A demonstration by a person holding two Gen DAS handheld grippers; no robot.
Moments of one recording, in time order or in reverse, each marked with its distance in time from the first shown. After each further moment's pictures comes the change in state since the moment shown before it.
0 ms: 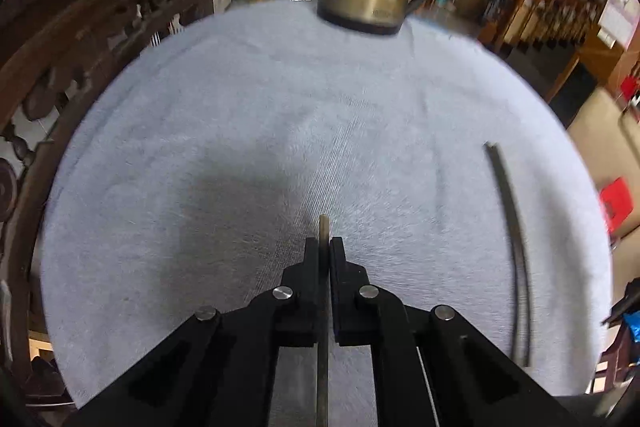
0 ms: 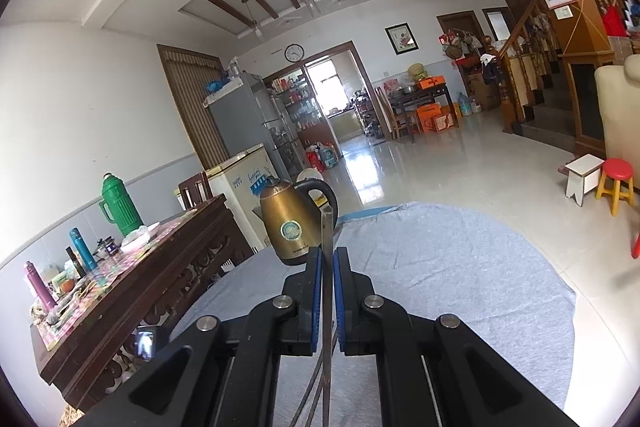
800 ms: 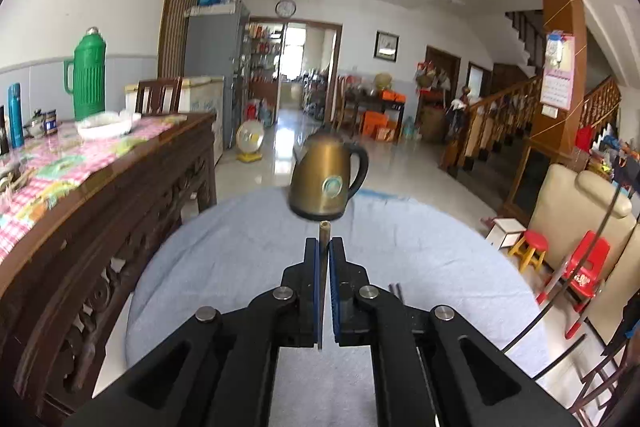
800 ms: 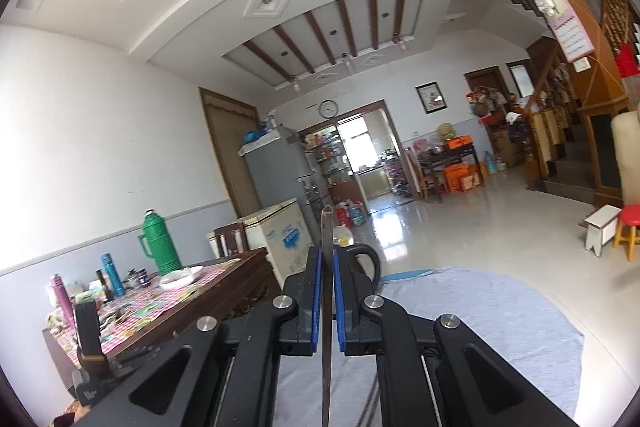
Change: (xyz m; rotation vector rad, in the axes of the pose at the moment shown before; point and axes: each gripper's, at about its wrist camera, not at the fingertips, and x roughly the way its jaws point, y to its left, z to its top) left arm -0.225 -0.042 -0.006 0.074 -0.565 -0.050; right arm -0.072 0.085 0.019 -0.075 -0.211 0.110
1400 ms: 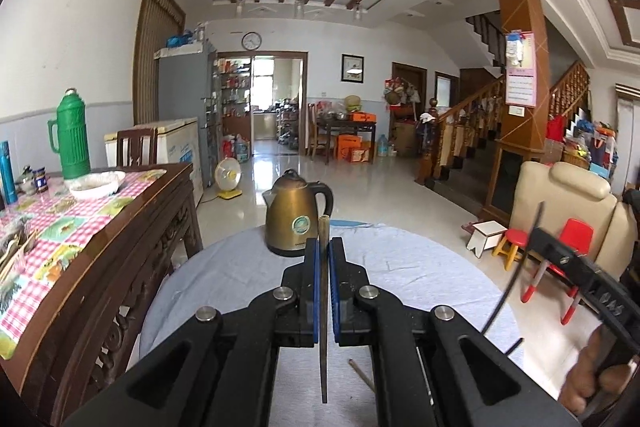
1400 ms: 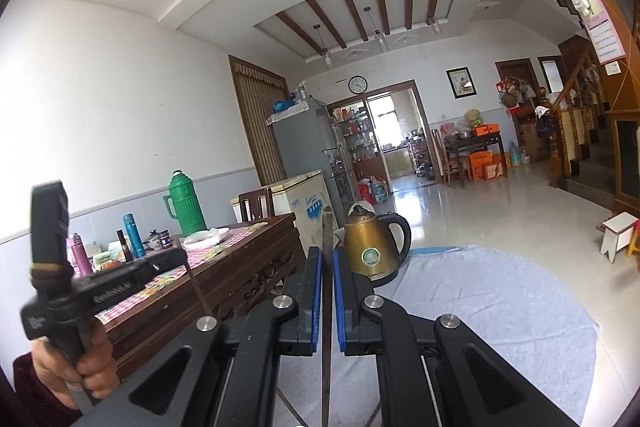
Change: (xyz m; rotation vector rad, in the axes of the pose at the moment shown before) left arm -0.068 -0.040 0.031 0.118 -0.092 -0.075; right arm -0.006 0.037 -0.036 -0.067 0.094 0.077
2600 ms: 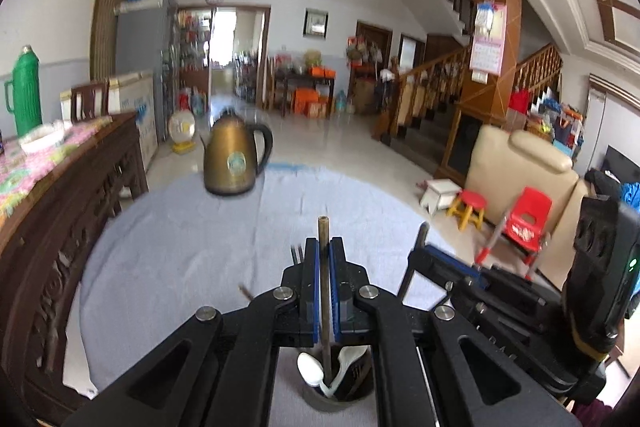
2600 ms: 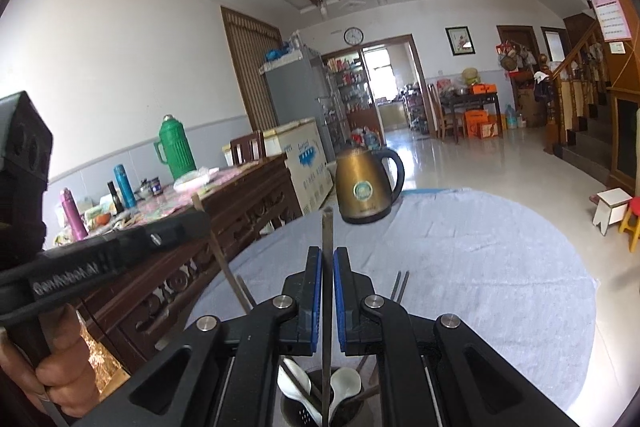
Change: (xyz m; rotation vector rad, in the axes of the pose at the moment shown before) left arm 0.020 -0.053 -0.055 -0.029 0.208 -0.162; right arm 0.015 -0.010 -0.063 -0.014 0.199 -0.033
